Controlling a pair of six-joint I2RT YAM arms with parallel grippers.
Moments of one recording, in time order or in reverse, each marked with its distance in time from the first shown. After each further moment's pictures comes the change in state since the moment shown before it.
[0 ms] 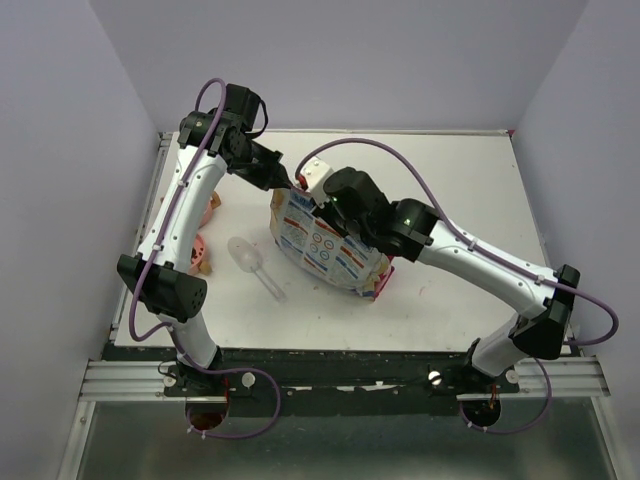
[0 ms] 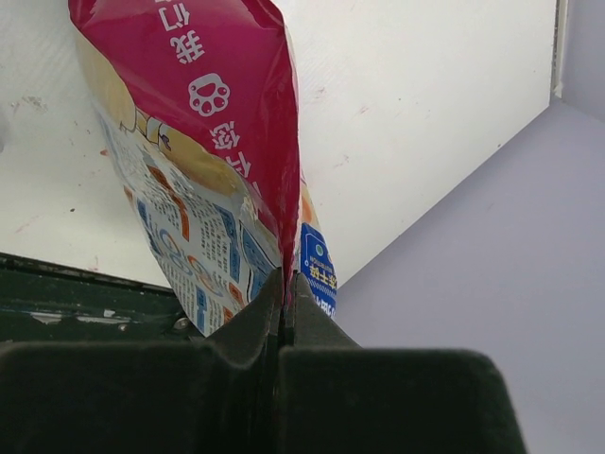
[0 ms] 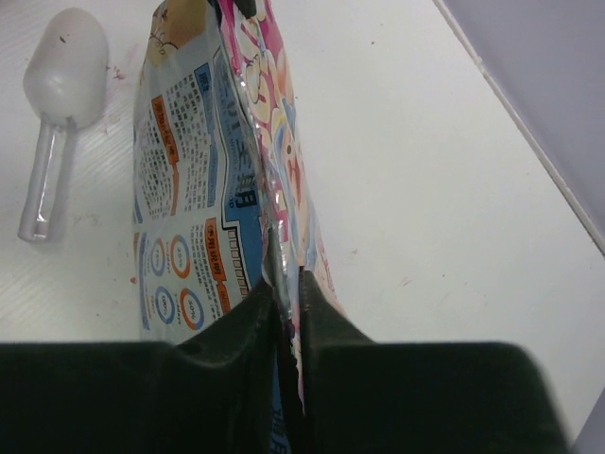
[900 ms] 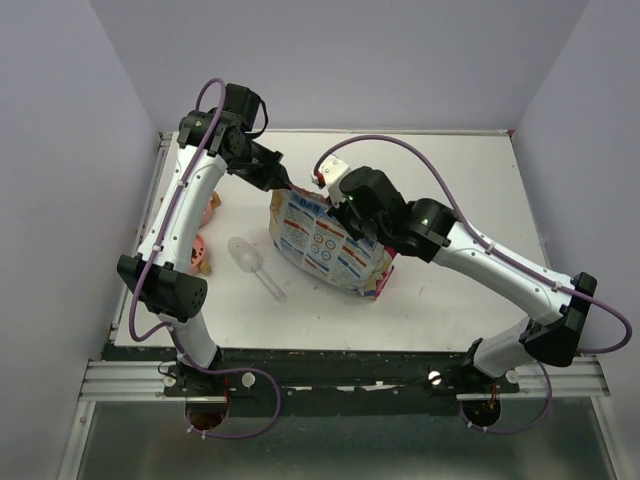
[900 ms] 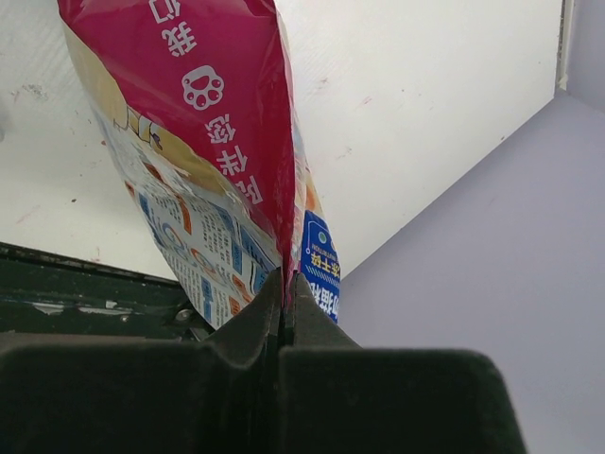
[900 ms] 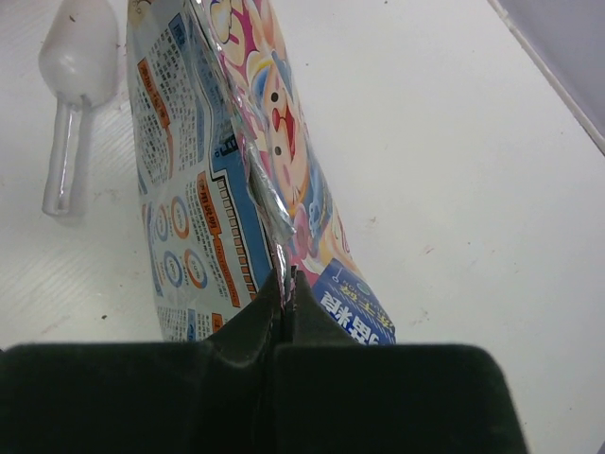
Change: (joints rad) left arm -0.001 0.002 0.014 -0.021 0.012 0.000; right arm -0.037 -0.082 -0.046 -0.077 -0.051 0.087
